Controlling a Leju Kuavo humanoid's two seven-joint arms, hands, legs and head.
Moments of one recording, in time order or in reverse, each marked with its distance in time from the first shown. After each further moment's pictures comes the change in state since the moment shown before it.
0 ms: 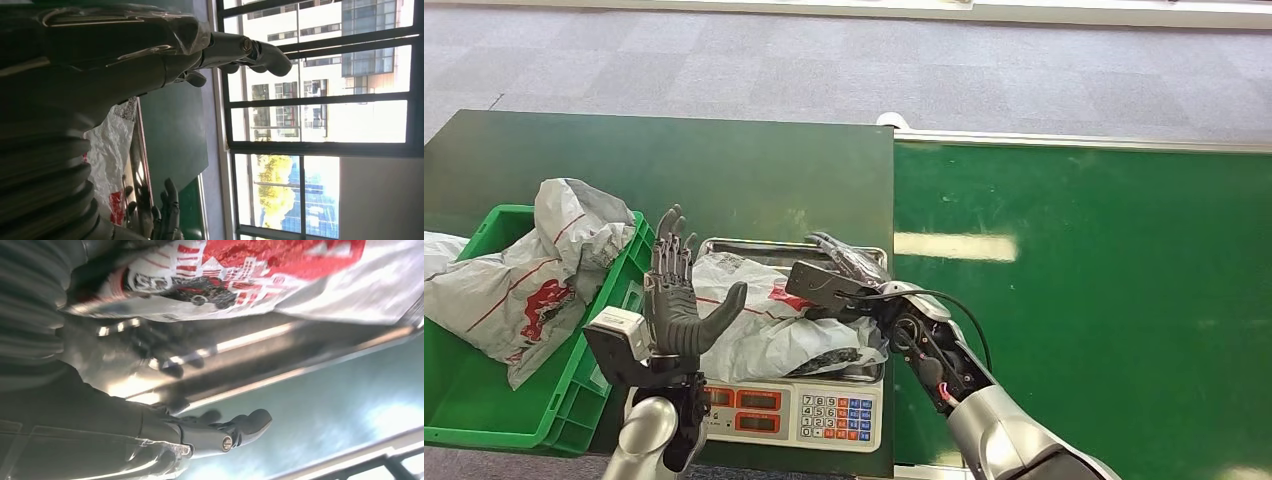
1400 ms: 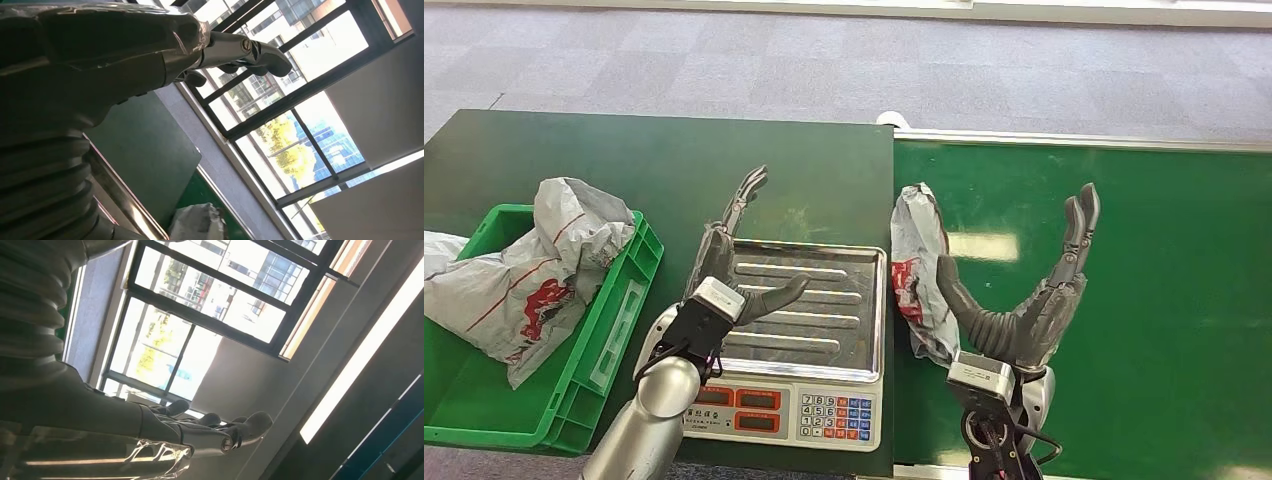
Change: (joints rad) left arm -0.198 0.043 -0.092 0.030 -0.399 -0.140 0.130; right arm 0.559 -0.021 -0.196 -0.966 -0.075 -0.860 -0.417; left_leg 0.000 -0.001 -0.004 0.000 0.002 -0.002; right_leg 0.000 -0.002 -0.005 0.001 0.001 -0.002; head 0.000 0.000
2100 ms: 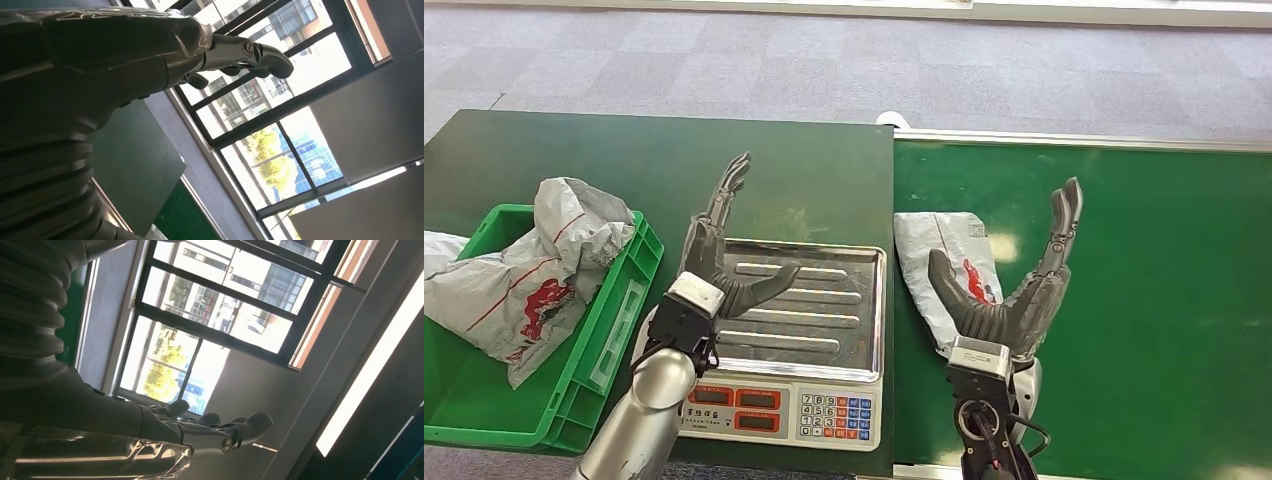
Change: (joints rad) left arm -0.025 0.019 0.004 0.009 0.098 0.049 -0.064; right arm -0.035 0.000 0.020 0.060 -0.076 0.018 0.008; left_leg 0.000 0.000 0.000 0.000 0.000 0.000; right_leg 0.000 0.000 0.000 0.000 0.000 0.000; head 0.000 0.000
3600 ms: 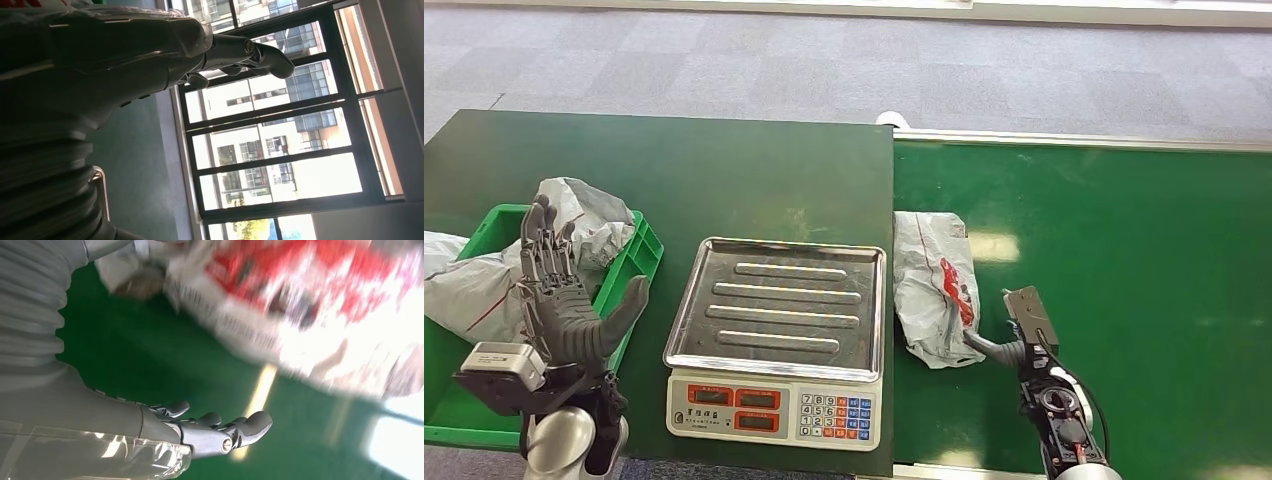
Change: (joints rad) left arm 0.285 0.033 0.290 -0.254 0.228 0.095 -0.125; right arm -0.259 -0.201 -0.496 0.944 -0.133 0.847 0.287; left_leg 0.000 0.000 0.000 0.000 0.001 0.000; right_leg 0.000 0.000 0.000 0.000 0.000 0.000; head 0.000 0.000
